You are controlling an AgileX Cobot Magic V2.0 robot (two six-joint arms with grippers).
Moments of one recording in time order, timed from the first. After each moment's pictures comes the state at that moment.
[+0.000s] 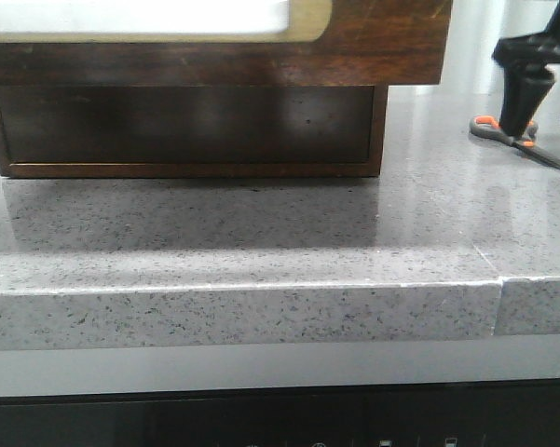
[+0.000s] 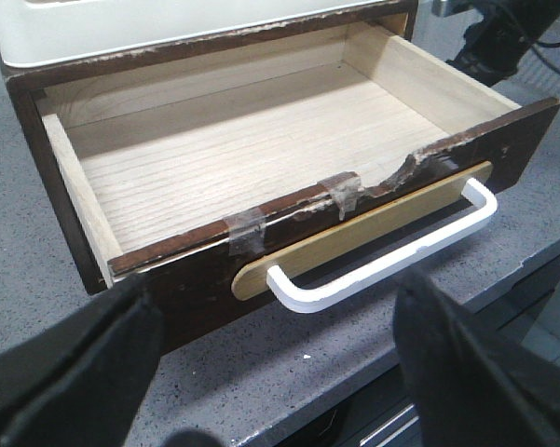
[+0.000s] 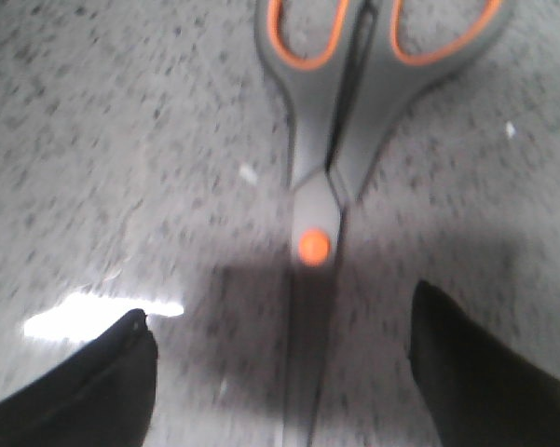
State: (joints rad) left arm -0.50 0.45 -0.88 -0.05 0.85 0.05; right arm -0.04 1.91 -1.64 0.15 0.92 -0.18
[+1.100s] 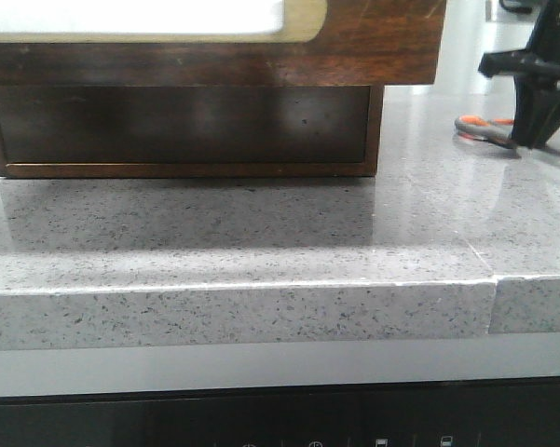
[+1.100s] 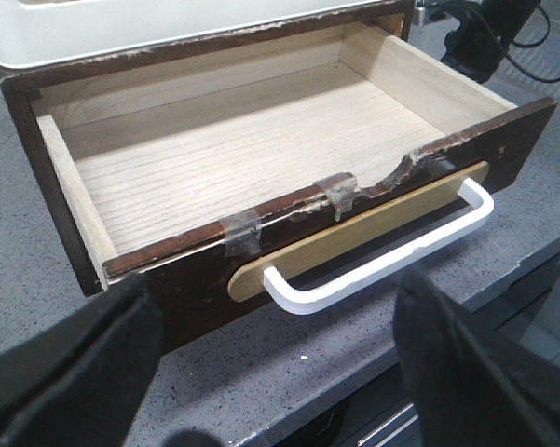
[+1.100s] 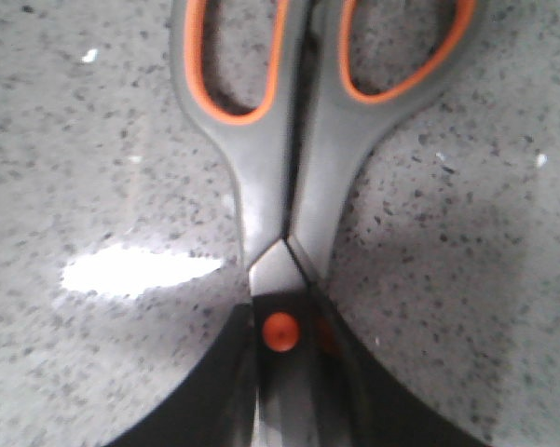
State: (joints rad) left arm -0.50 0.45 -0.88 -0.05 0.85 0.05; right arm -0.05 2.05 -1.87 0.15 1.11 -0.18
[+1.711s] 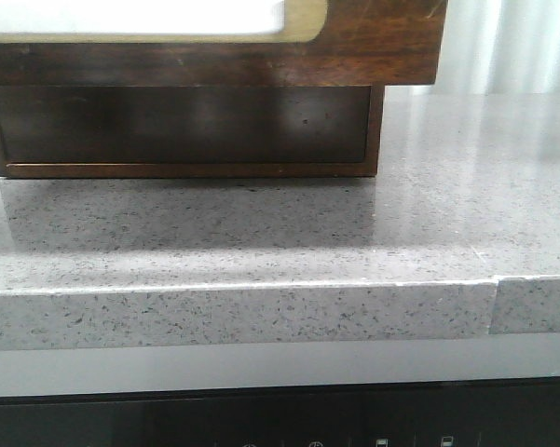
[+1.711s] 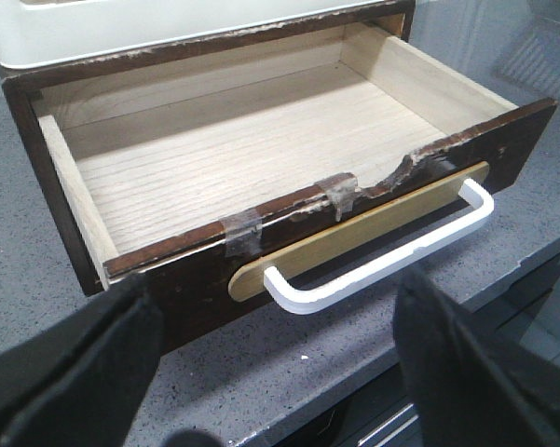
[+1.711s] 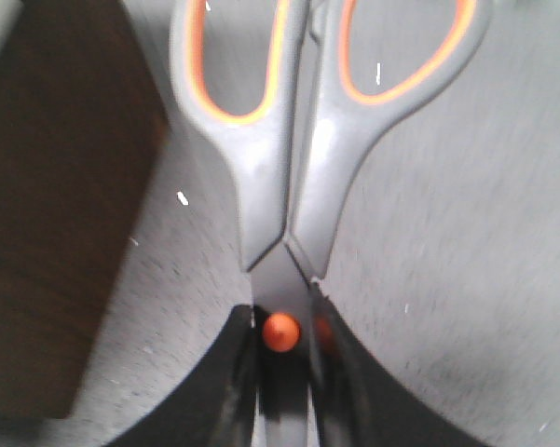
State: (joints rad) left arm -0.50 0.45 -0.88 -0.05 0.85 0.05; right arm -0.01 1.59 -1.90 0.20 1.04 -0.20
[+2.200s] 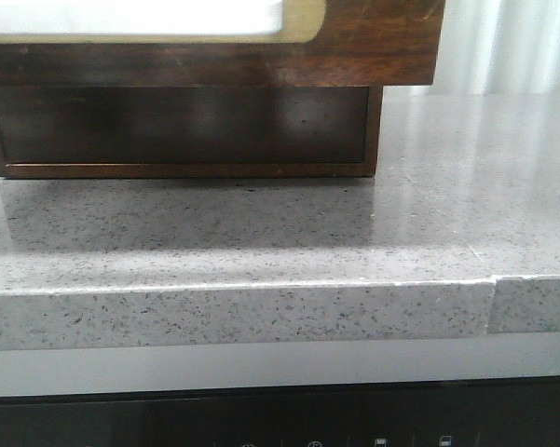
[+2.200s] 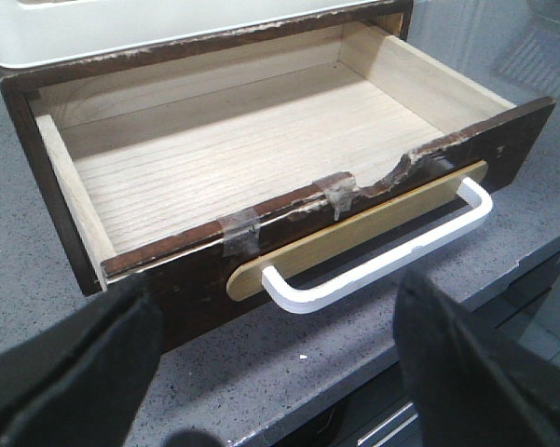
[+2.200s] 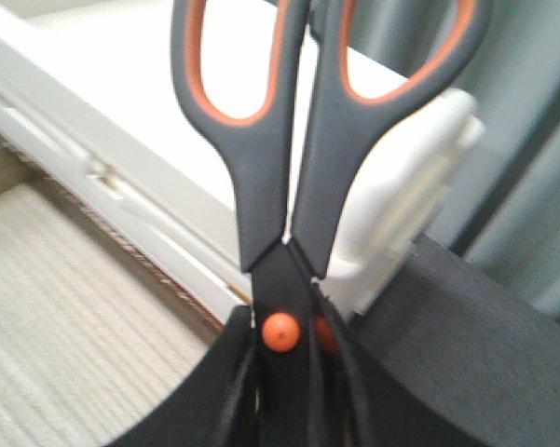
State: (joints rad) left arm -0.50 0.45 -0.88 -0.05 0.85 0.05; right arm 0.33 1.36 -1.91 0.31 0.99 -0.48
